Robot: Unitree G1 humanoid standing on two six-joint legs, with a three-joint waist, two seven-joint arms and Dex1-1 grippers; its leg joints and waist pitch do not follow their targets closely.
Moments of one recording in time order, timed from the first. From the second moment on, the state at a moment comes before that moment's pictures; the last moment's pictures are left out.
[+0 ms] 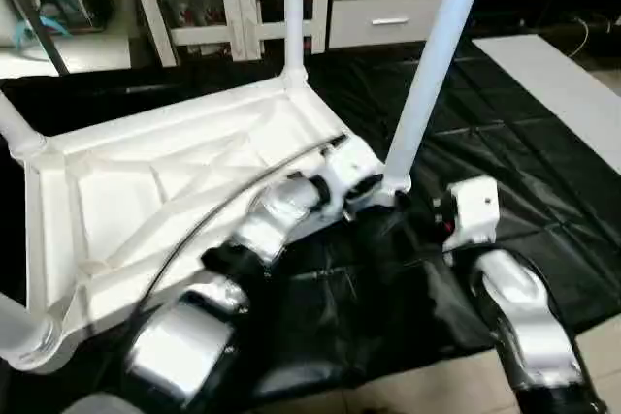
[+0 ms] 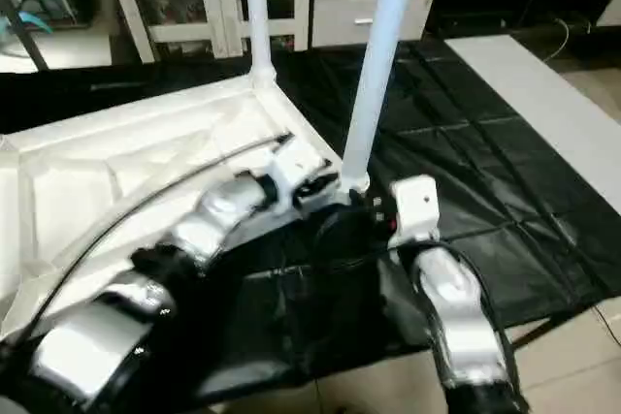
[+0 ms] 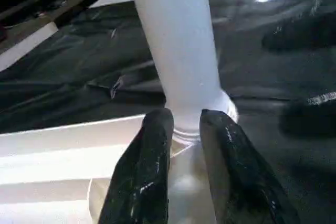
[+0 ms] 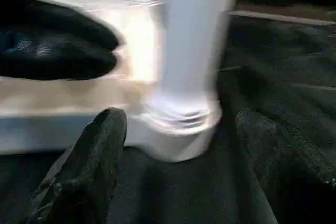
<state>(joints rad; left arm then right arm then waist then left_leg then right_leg) -0.77 0.06 -0.25 0.81 0.07 -0.12 -0.67 -0.13 -0.25 0.03 0.08 0.15 0.12 0.39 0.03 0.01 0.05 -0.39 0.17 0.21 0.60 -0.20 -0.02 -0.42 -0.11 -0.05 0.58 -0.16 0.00</state>
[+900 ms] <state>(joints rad) -0.54 0.43 -0.31 0.37 0.09 0.31 -0.84 -0.05 -0.46 0.20 -0.22 0.34 0.40 0.78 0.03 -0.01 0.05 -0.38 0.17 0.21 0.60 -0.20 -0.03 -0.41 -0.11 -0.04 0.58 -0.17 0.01</state>
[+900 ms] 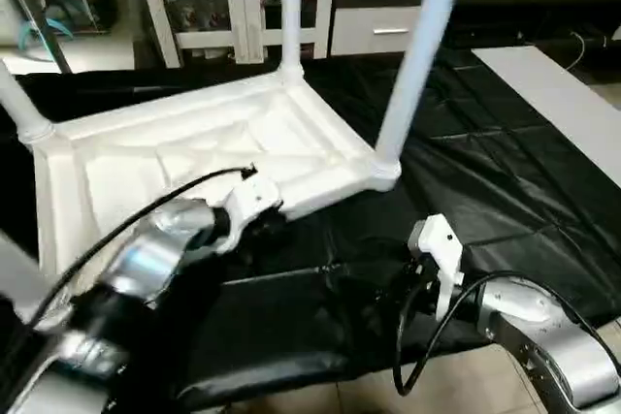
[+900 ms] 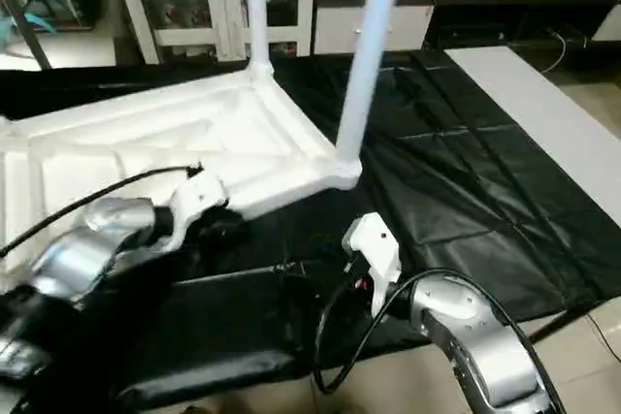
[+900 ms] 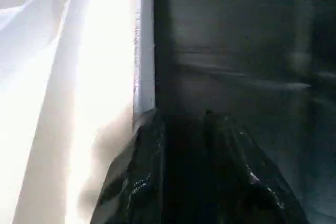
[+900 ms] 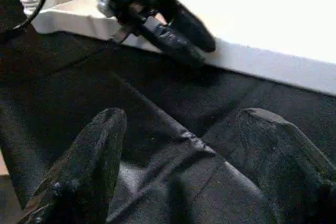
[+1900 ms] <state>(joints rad) -0.19 0.54 0.05 -0.08 -0.64 0.52 -0.96 0.01 -0.40 0.12 -0.26 0.37 0.36 0.69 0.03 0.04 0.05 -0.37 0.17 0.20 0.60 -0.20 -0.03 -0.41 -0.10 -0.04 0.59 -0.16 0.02</state>
